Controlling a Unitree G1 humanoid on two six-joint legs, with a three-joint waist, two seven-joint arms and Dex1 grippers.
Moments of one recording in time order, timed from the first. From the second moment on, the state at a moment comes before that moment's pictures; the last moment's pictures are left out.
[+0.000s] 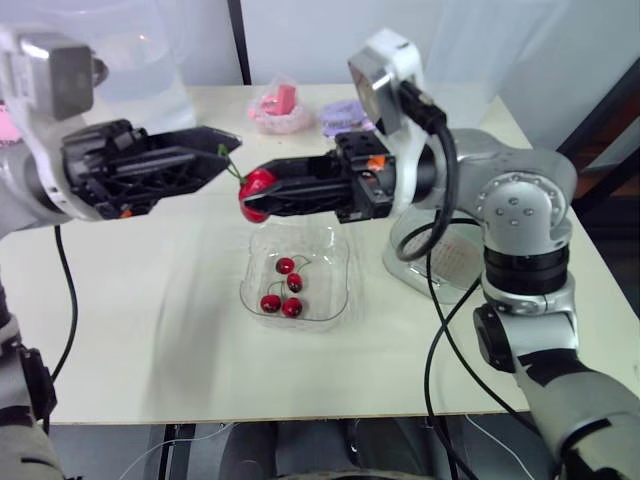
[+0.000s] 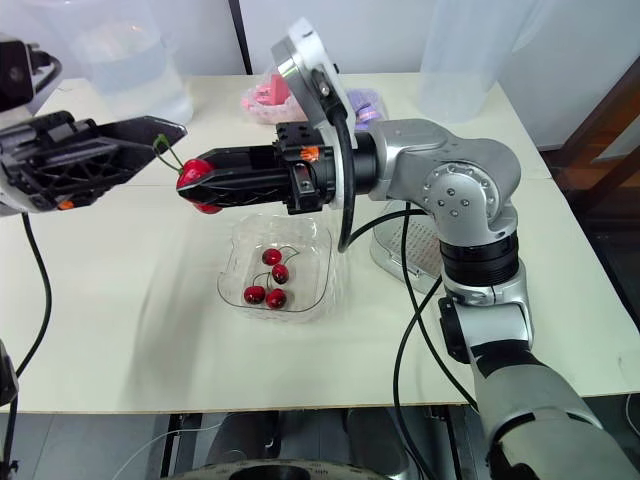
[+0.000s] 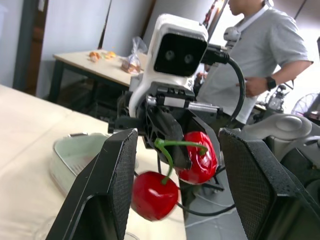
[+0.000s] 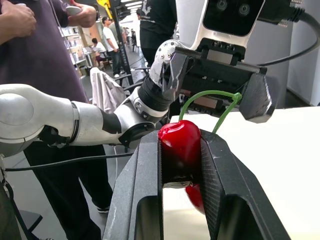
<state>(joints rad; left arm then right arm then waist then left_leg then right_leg) -0.73 0.94 0.30 -0.12 -1.40 1.10 -1.03 -1.04 -0.37 0.06 -0.20 0.95 1.00 0.97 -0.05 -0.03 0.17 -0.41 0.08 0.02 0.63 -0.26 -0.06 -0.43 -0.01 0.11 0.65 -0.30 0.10</state>
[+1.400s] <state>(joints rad) -0.80 0.93 0.28 -0.09 -1.28 1.08 -1.07 -0.98 -0.58 0.11 -0.34 0.85 0.96 1.01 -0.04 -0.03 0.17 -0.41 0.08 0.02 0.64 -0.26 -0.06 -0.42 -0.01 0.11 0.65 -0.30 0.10</state>
